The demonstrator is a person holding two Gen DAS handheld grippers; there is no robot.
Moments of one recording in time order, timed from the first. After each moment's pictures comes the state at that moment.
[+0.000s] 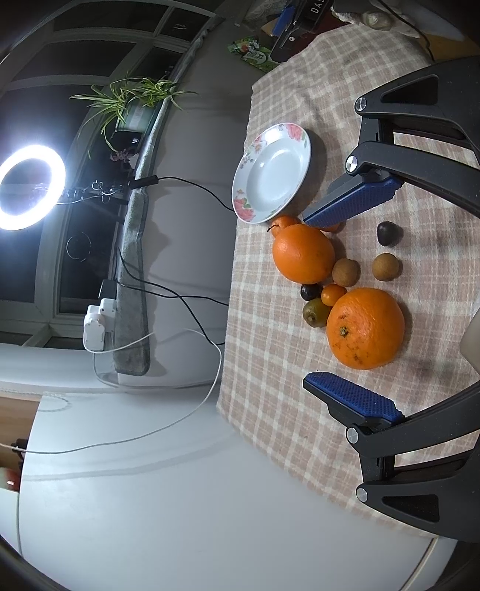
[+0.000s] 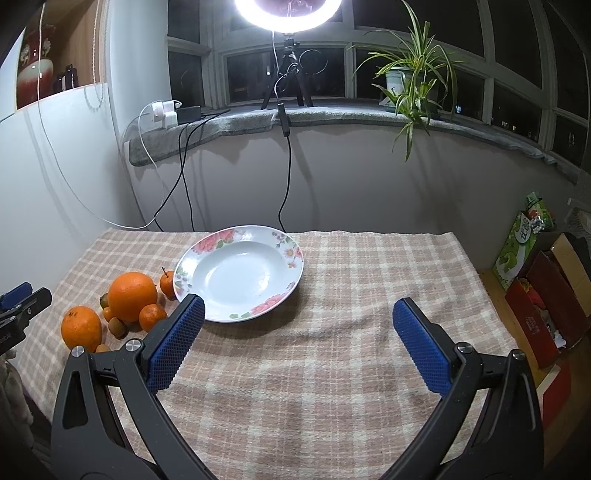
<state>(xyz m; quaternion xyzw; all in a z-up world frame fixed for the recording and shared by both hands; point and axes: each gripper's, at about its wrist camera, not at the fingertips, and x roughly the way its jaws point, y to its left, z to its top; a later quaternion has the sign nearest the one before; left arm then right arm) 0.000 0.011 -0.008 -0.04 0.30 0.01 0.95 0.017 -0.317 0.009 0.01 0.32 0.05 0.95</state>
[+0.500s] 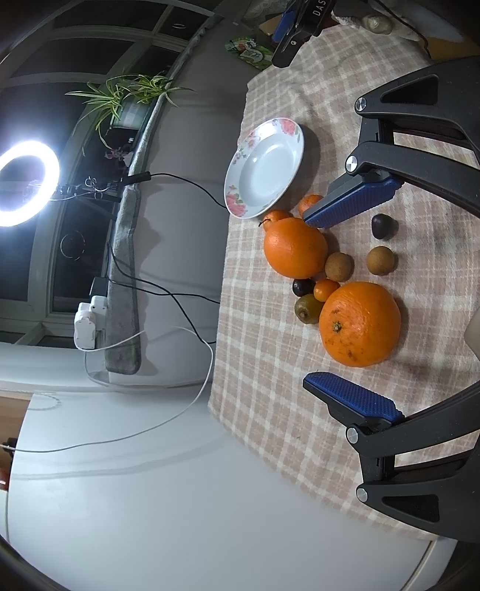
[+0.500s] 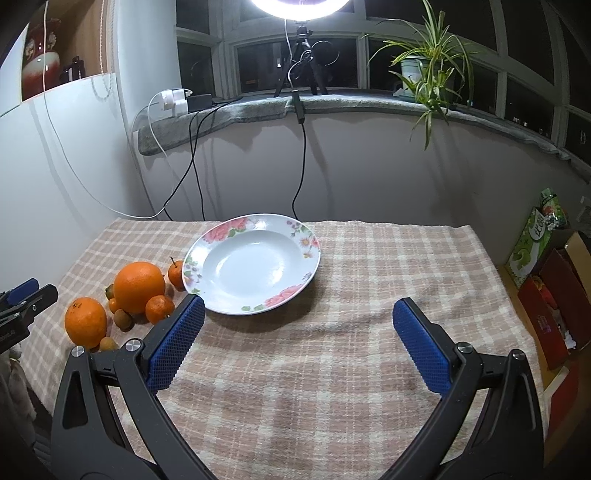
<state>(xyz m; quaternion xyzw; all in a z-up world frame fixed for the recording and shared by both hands) 0.003 0.015 -0.016 -0.04 0.31 0.01 0.95 0.026 -0.309 -0.002 0.01 0.33 0.07 0.94</state>
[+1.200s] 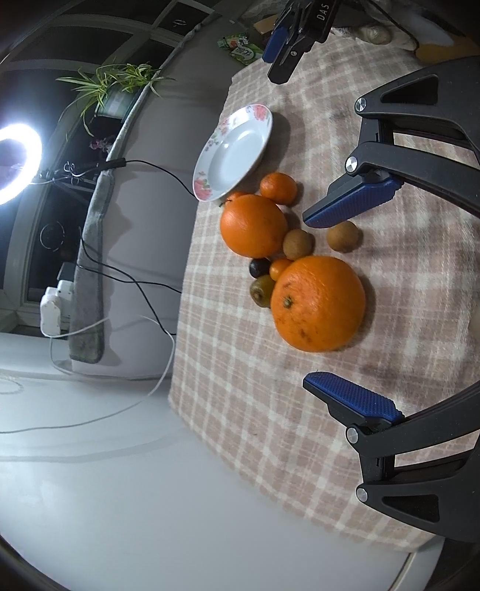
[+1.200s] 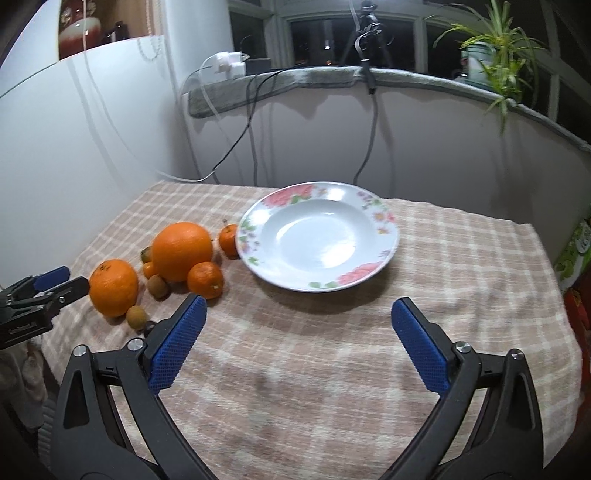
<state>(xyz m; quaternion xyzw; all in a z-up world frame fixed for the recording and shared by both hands) -0.002 0.037 -0.049 -0.07 0.36 0.01 0.93 0.036 -0.261 -0.032 -0.01 0.37 0.18 0.91</state>
